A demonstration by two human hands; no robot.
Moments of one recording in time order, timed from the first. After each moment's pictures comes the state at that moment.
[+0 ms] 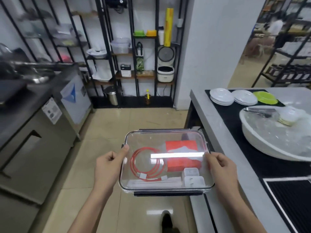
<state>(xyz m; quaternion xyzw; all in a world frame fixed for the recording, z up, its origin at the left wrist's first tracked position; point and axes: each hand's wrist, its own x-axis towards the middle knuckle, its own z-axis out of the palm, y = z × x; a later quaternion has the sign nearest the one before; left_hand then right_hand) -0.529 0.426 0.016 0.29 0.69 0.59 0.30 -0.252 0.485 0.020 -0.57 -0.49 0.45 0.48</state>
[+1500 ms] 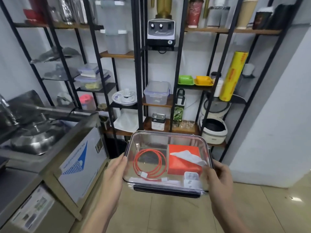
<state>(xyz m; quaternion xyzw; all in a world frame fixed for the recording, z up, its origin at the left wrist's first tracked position) -0.960 1.047 0.066 0.29 0.63 0.65 0.30 -0.733 1.164 0.048 -0.49 -0.49 0.49 0.53</state>
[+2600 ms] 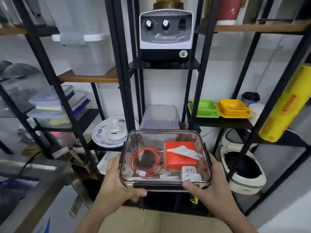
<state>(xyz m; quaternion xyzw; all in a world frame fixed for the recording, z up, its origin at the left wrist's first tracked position) -1.213 1.483 0.058 0.50 0.66 0.50 0.25 -0.957 1.588 0.057 -0.39 -0.73 0.39 0.40</state>
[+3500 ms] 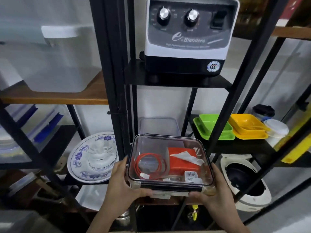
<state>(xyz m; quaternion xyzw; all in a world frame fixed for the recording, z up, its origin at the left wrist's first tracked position) -1.335 1.669 0.025 0.51 0.65 0.50 0.27 -1.065 1.730 0.034 -0.49 -0.65 0.40 0.42</state>
